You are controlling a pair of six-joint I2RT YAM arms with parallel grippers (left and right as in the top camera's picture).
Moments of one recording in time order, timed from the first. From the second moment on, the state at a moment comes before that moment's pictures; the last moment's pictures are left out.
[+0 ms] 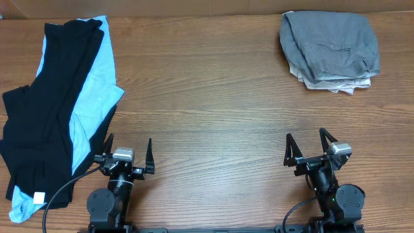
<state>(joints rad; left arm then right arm) 0.01 0.02 0.01 -0.07 0.11 0.08 0.02 0.01 0.02 -0.02 -0.20 0.20</state>
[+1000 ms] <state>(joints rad) 0.01 0.02 0.01 -0.05 0.01 0.10 0.02 0.01 0.02 0.00 -0.12 0.20</state>
